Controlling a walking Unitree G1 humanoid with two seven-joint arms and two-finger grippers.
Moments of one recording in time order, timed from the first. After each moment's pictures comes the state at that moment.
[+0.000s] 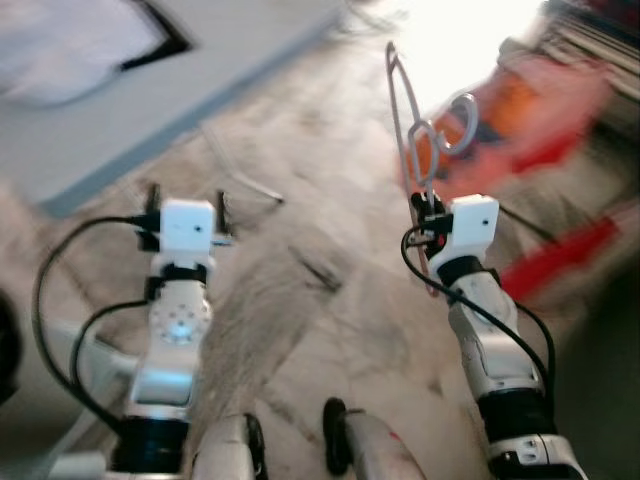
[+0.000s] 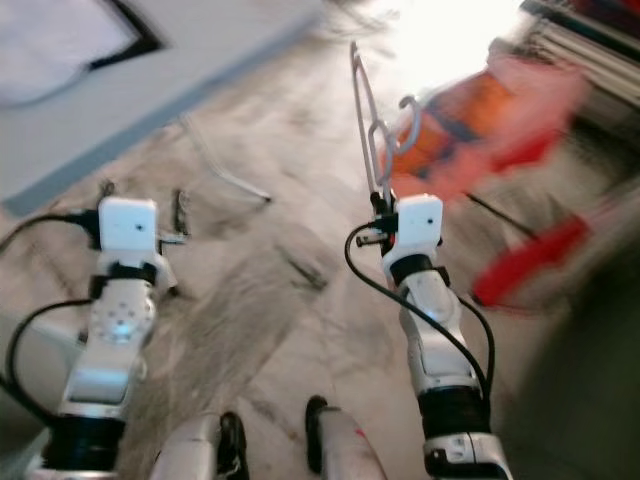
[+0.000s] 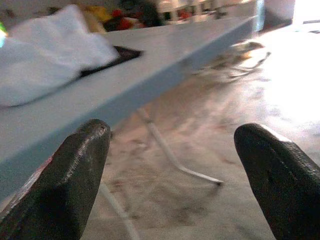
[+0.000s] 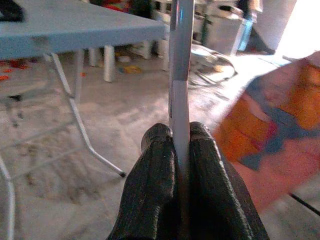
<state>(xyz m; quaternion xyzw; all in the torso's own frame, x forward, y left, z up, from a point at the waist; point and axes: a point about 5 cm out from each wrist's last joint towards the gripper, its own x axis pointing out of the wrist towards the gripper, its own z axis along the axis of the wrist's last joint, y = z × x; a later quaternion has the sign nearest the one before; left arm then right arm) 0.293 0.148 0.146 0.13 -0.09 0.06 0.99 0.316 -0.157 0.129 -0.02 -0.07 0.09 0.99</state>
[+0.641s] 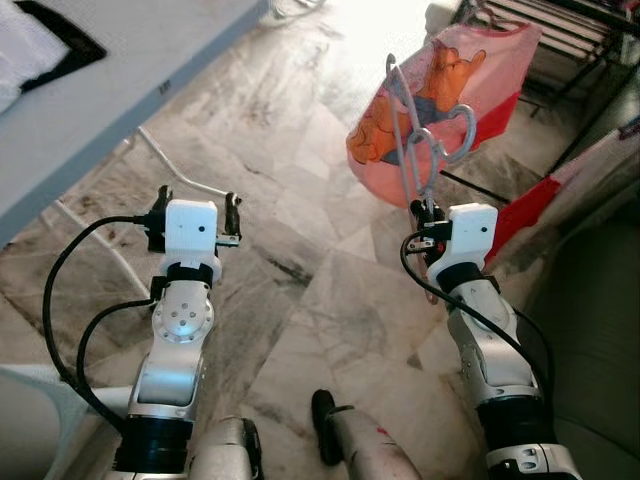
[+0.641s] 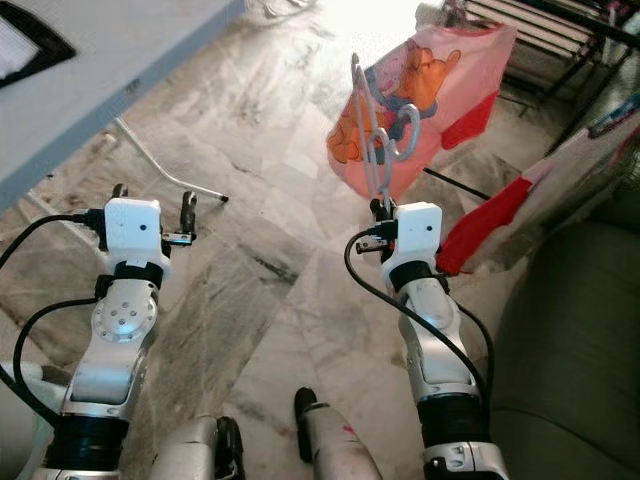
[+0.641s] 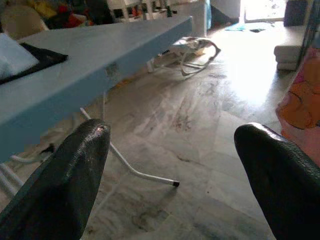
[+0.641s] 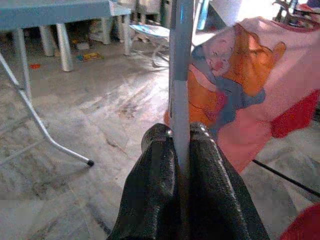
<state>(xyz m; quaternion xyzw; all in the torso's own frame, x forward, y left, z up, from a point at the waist) 0.294 0.149 0.146 0.12 -0.08 0.04 0.99 0.313 -0.157 0.126 -0.01 -0.06 0.08 0.99</state>
